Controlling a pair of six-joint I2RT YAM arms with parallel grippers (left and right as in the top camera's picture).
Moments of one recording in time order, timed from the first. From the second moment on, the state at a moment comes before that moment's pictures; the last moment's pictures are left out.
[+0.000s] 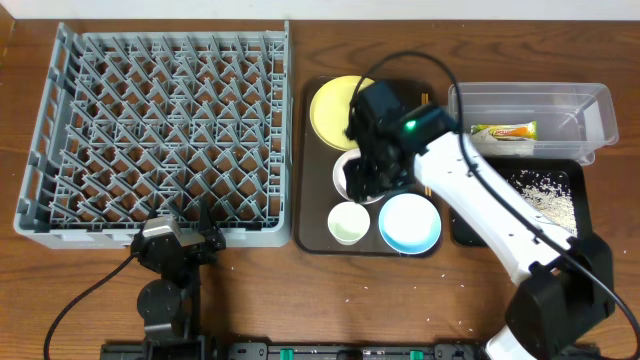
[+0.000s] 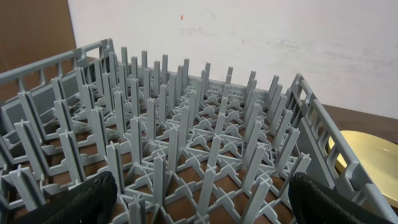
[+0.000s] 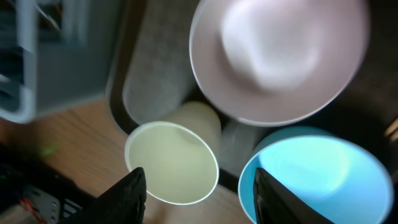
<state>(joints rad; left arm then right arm) 0.10 0.01 0.02 -0.12 -0.05 -0.15 0.59 1.77 1.50 -1.13 -0.21 0.28</state>
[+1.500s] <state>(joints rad) 0.10 0.01 0.02 -0.12 -0.05 -0.15 0.63 1.81 1.25 -0.98 -0.21 0.43</state>
